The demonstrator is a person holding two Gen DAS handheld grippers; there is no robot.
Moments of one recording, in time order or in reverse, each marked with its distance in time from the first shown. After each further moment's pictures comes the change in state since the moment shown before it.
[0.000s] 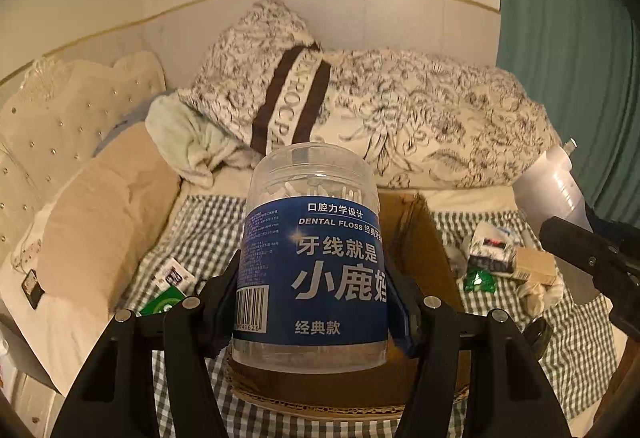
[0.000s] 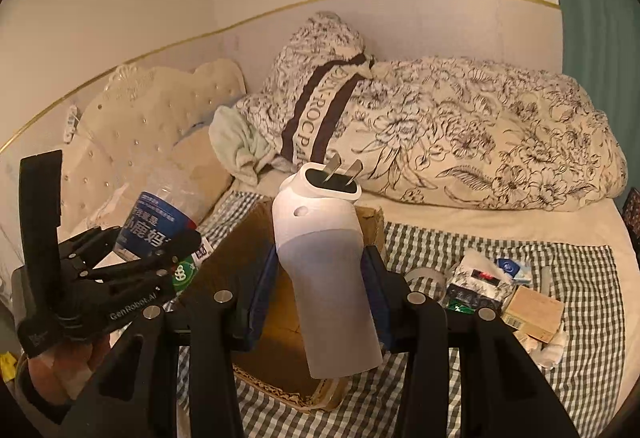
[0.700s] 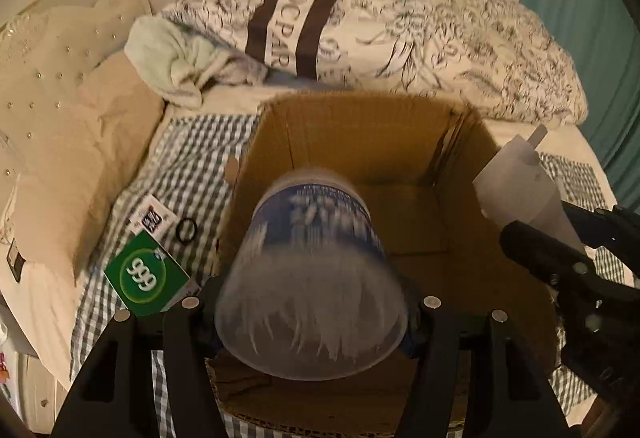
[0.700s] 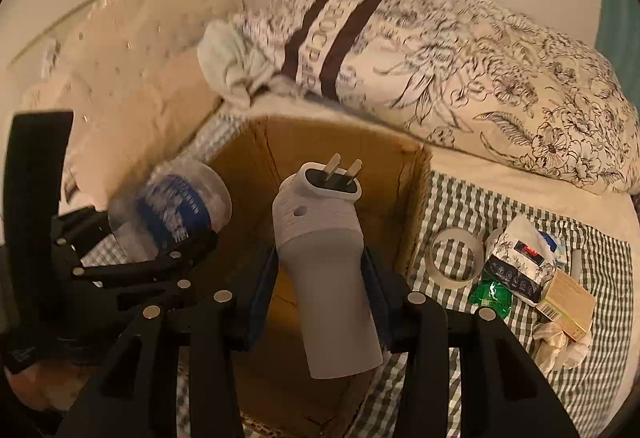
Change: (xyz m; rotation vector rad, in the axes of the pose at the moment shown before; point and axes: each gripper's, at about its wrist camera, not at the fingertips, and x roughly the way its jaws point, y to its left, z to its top) left arm 0.092 0.016 -0.038 0.001 0.272 -0.001; right arm 0.115 0.023 -0.029 -0.083 0.262 -0.045
